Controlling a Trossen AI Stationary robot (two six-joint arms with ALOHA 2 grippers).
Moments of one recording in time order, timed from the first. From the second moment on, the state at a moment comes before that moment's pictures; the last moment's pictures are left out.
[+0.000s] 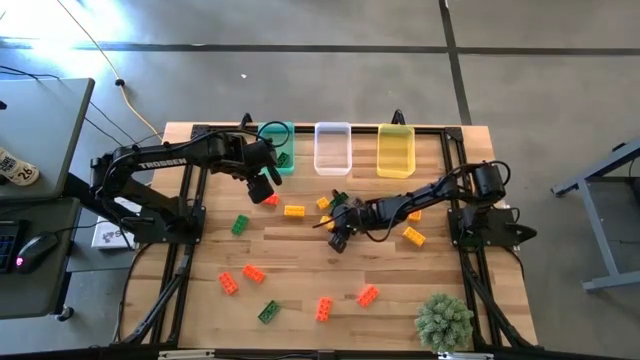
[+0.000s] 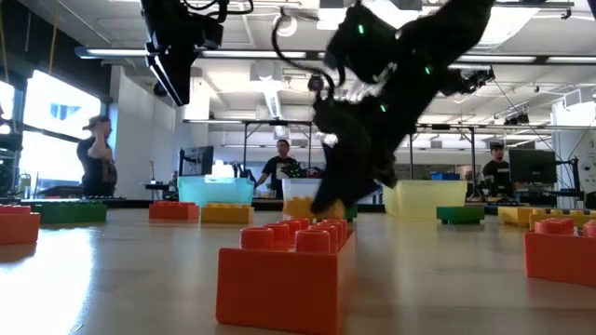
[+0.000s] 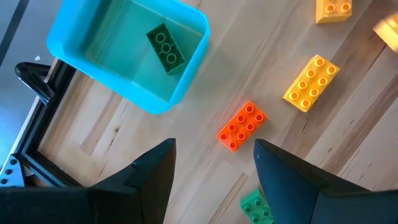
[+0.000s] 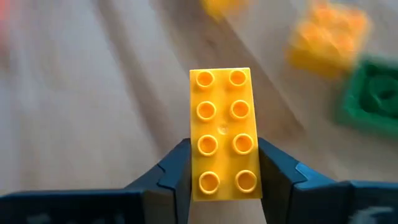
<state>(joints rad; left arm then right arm) 0.35 1.36 1.26 -1.20 -0.28 -0.25 0.08 1.86 1.01 -0.04 0.14 0.56</state>
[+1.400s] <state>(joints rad) 0.35 1.36 1.06 -1.04 -0.09 -0.57 -0.54 1.86 1.35 -0.36 0.03 0.02</state>
